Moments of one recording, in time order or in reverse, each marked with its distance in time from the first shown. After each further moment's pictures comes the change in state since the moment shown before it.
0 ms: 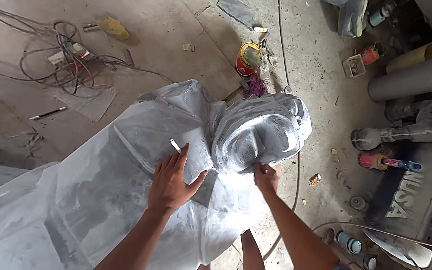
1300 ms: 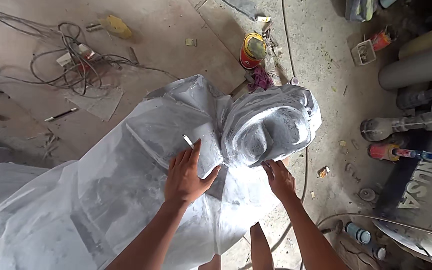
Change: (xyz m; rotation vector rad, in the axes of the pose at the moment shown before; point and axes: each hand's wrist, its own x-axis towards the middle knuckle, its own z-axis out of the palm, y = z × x) left_hand 0.002 0.001 -0.006 0.014 -0.023 0.018; right_hand -0.027 0.013 -0.016 -0.402 0.021 -0.568
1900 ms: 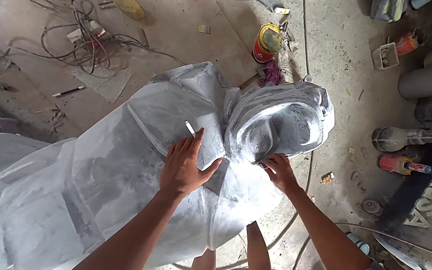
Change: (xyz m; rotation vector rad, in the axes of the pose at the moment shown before) left_hand 0.000 0.002 -0.001 -0.014 0.007 0.005; right_hand 0.039 0.044 0.033 0.125 0.107 -0.611
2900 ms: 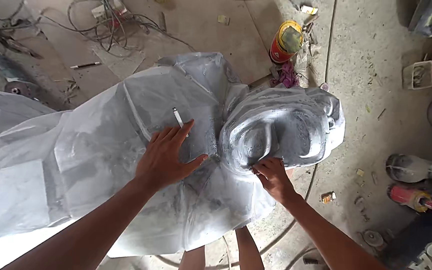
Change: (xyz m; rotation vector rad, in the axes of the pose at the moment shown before) left_hand 0.004 0.000 0.000 -0.015 0.010 -0.017; right_hand 0.022 0.027 -0.026 0.036 -0.152 -0.210
